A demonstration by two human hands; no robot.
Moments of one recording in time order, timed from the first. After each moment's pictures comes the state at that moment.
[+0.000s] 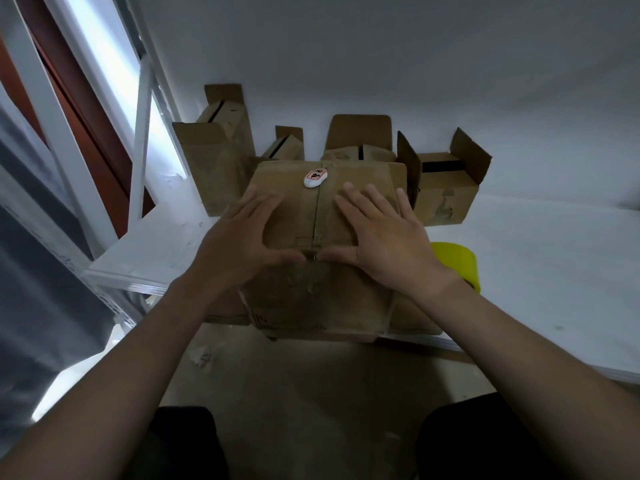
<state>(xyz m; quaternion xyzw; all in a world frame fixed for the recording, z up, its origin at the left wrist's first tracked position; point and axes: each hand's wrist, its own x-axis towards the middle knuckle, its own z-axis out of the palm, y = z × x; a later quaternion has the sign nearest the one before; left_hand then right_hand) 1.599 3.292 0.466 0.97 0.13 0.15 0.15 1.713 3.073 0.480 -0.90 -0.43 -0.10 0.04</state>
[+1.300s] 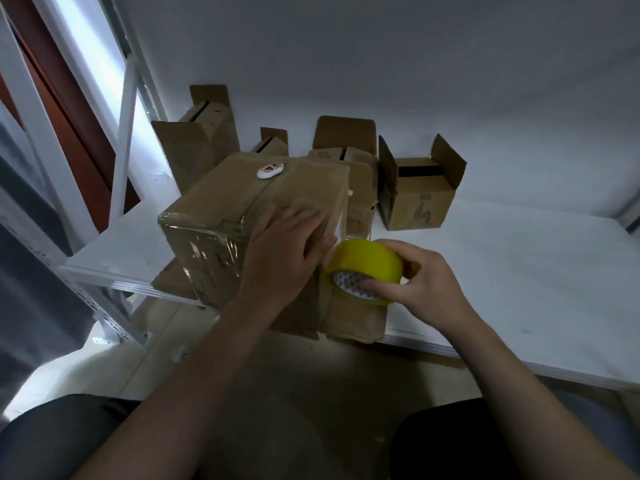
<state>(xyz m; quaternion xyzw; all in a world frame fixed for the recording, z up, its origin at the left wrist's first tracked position) 1.636 3.187 0.442 0.94 0.06 0.31 0.13 1.725 2.964 0.438 -0.77 -0.39 0.05 0.50</state>
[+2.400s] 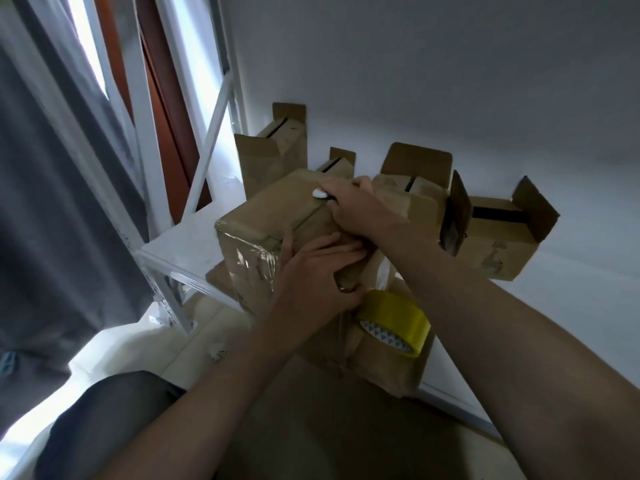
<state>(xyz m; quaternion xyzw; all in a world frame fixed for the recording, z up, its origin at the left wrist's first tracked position) 1.631 3.212 0.435 0.90 0.11 0.38 0.15 1.801 3.202 0.497 -0.82 -0.54 0.01 0.19</state>
